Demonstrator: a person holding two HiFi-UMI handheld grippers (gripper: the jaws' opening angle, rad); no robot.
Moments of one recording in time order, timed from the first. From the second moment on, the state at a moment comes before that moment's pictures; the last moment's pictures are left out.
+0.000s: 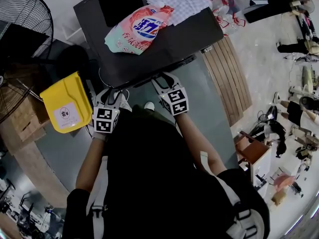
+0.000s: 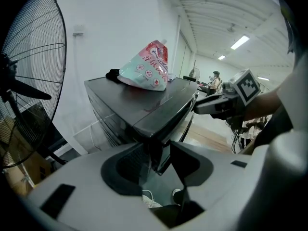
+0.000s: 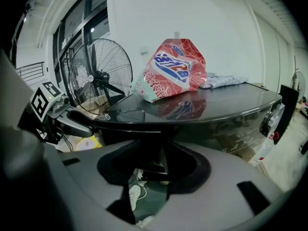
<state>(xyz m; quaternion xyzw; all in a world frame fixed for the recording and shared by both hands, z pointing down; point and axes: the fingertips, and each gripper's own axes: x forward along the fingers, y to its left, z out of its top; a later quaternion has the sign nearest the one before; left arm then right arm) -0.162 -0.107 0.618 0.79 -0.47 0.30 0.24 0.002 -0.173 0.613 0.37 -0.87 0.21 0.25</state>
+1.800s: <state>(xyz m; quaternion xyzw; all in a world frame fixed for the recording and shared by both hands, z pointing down) -0.168 -0.119 0.616 0.78 -0.49 0.28 0.29 0.011 -0.183 0.607 0.43 -0.82 0.28 0.23</state>
